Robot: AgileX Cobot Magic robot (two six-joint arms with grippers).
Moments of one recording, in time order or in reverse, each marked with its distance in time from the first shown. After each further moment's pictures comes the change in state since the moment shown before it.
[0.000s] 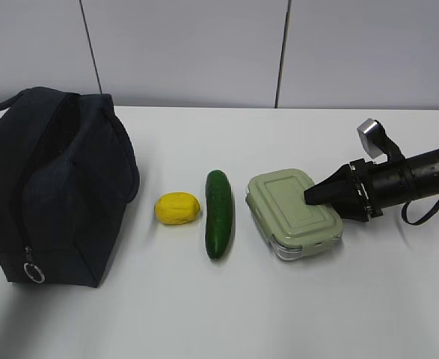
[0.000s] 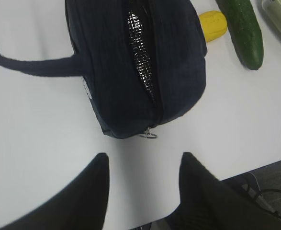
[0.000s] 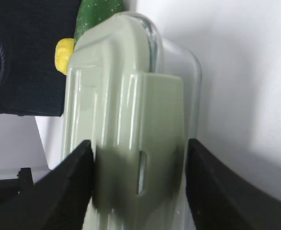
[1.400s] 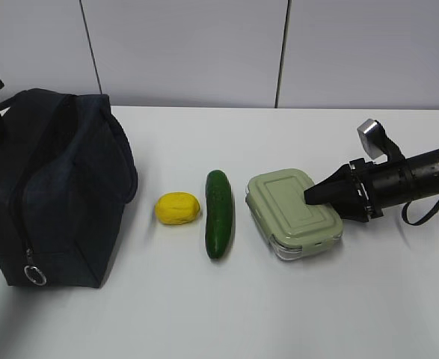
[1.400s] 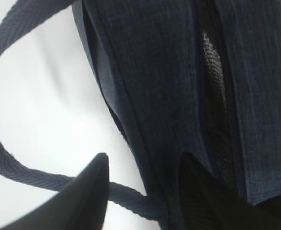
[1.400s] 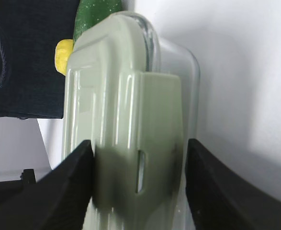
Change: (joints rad) left arm 0.071 0.517 -0.354 0.012 0.112 0.124; right arm 0.000 0.000 0.000 0.000 0.002 0.019
